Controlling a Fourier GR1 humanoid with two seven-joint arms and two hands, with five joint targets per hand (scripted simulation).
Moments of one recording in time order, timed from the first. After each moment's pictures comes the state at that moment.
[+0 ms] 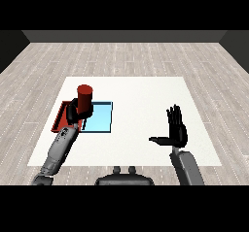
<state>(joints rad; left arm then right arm) -0.37 0.36 -0.18 -1.29 0.21 0.53 -0.22 0.05 -0.21 0.17 -1.86 -0.34 -0.20 -0.23</state>
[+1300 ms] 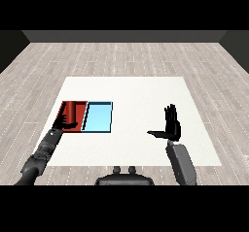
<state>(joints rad) -0.65 0.49 -0.16 -0.17 -0.03 0.30 -0.10 -0.06 -0.15 0.10 -1.56 -0.33 -0.15 -0.37</state>
